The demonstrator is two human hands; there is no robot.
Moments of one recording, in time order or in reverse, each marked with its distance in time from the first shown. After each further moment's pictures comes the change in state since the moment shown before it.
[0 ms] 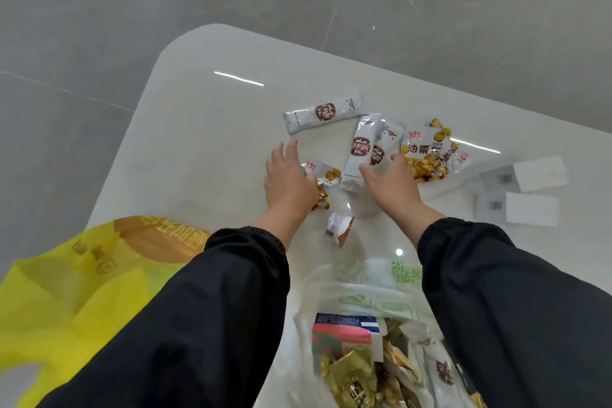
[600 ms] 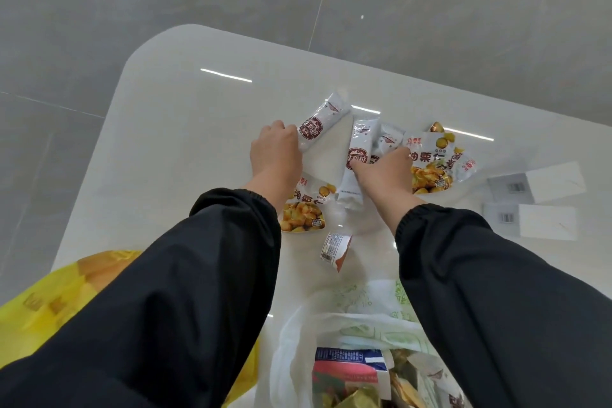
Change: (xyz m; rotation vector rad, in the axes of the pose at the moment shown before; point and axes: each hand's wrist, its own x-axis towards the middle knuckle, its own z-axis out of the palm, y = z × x) left_hand 0.082 0.016 -0.005 0.437 0.071 0.272; right_hand 0.048 -0.016 0.015 0.187 0.152 0.197
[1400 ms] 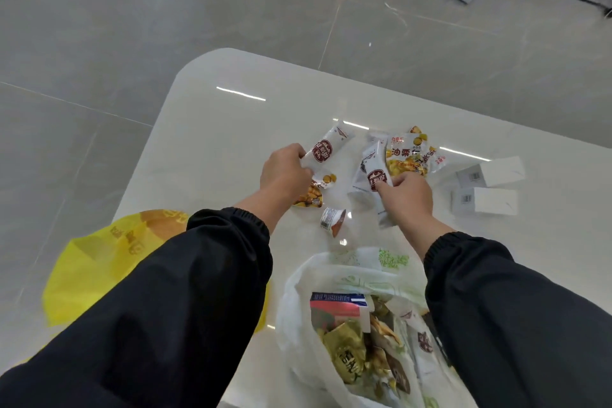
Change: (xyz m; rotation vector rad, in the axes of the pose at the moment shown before) left_hand -0.100 0.018 -0.076 -0.452 -0.145 -0.195; right_hand -0.078 0.038 -0.071 -0.080 -0.021 -0.109
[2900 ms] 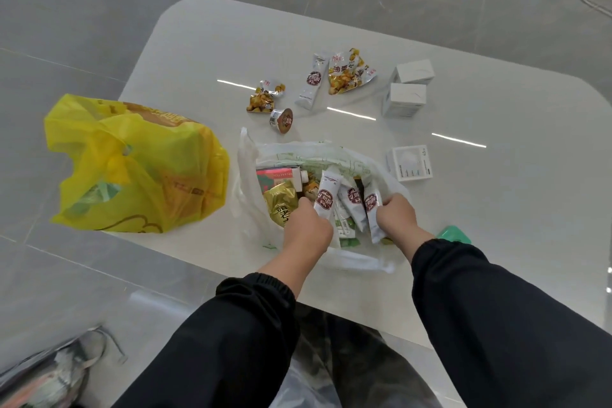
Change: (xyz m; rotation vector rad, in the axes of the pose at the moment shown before) left_hand -0.309 0.021 0.180 -0.150 -0.157 -0.294; right_hand -0.147 0.230 -0.083 -0.106 -0.235 0.119
